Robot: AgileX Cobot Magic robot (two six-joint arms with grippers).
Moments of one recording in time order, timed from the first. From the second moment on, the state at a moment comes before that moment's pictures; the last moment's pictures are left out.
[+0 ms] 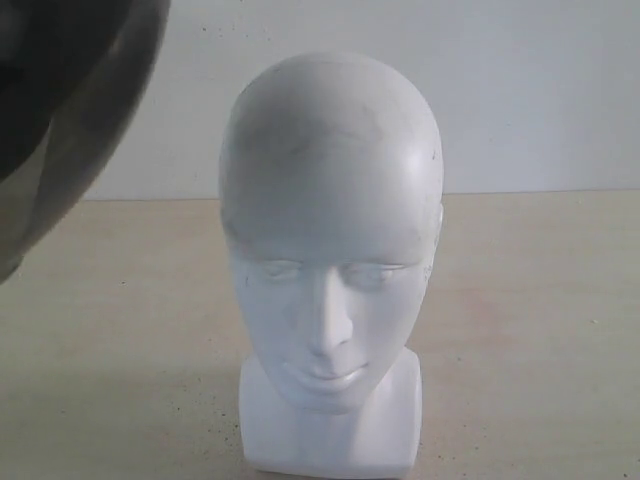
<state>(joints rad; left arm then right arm) -0.13 0.56 -0.64 0.59 -0.84 -1.94 -0.09 0.01 0.00 0.03 0.35 0.14</state>
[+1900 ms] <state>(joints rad) -0.43 1.37 -1.02 0.44 -1.13 -2.09 -0.09 0.01 0.00 0.03 0.35 0.14</state>
